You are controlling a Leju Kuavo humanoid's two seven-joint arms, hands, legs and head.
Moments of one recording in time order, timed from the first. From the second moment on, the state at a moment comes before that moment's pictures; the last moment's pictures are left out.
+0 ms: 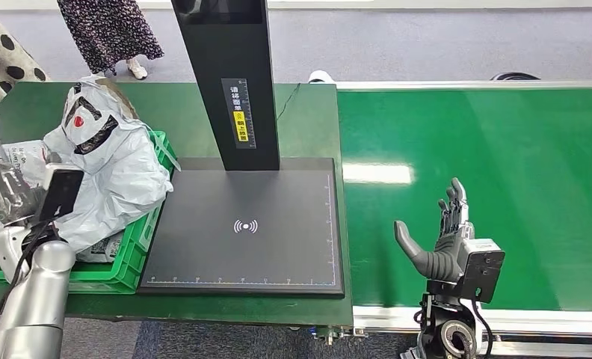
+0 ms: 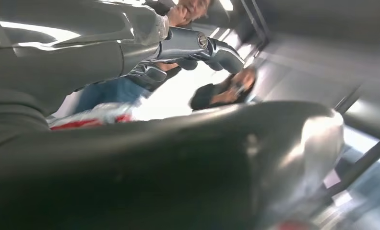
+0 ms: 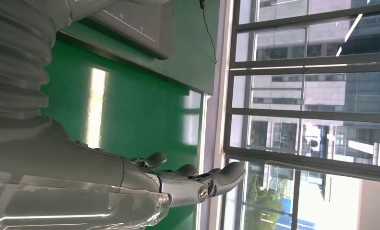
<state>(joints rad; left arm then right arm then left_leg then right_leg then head) -0.42 0.18 0.21 -1.19 -0.80 0.62 -0.28 -0.04 0.16 -0.01 -1.50 0.13 -0.11 -0.39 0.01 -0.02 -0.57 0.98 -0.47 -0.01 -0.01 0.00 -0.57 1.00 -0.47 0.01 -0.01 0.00</state>
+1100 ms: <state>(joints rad) -0.16 -0.08 -0.22 -1.60 0.06 -0.26 -0.48 -0.09 0.15 0.08 -1.47 0.16 0.02 -0.43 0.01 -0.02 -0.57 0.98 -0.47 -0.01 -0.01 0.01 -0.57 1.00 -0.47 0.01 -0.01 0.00</state>
